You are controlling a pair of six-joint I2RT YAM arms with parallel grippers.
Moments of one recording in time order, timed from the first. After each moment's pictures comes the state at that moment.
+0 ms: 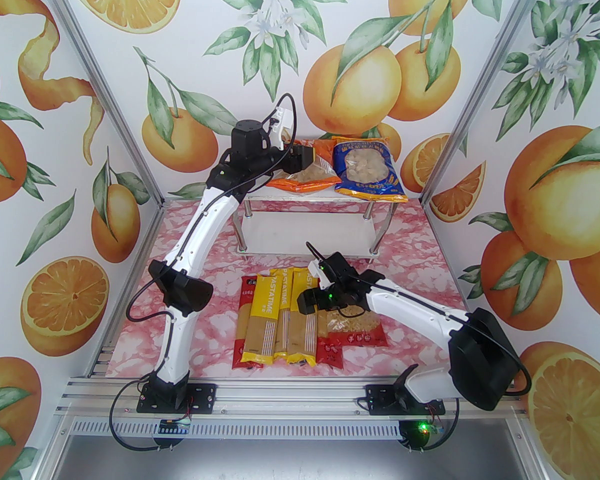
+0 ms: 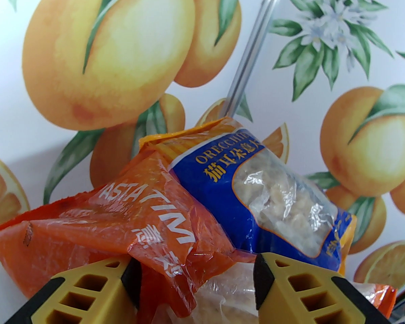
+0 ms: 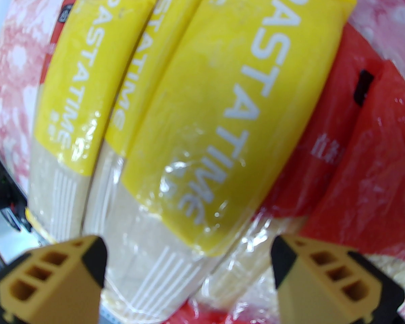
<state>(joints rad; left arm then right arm) -0.48 2.21 2.62 -0.53 0.46 -0.25 0.65 1.44 0.91 -0.56 -0.27 0.42</state>
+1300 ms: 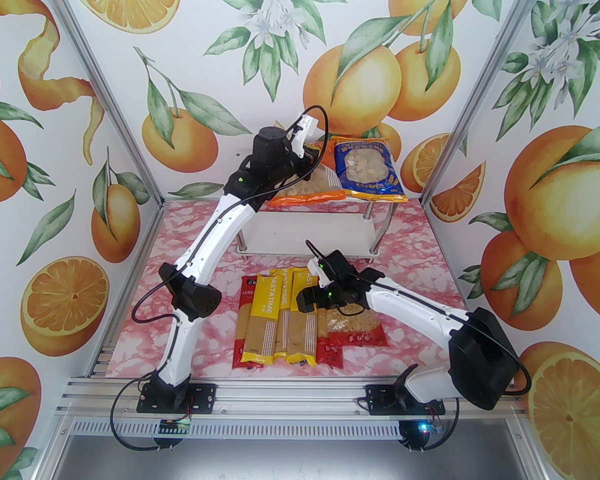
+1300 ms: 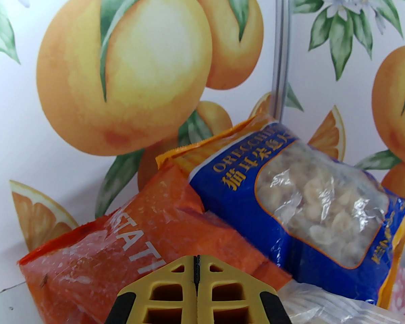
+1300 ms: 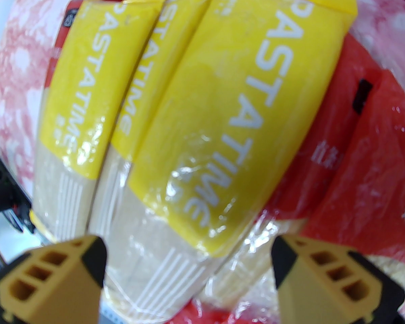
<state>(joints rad) -0.60 2.23 2.64 -0.56 0.10 0.04 0.65 1.45 0.93 -0.58 -0.27 0.42</state>
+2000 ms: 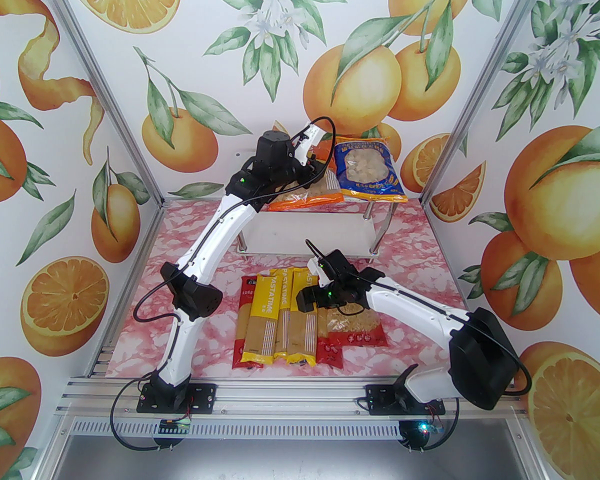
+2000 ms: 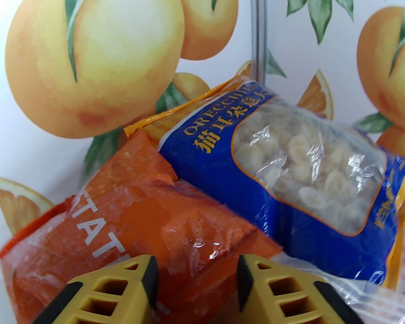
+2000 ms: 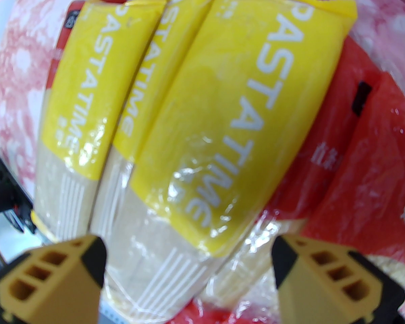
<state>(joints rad) -0.60 2.24 2.64 -0.61 0.17 0.10 0.65 1.44 0.94 -0.58 -0.27 0.42</state>
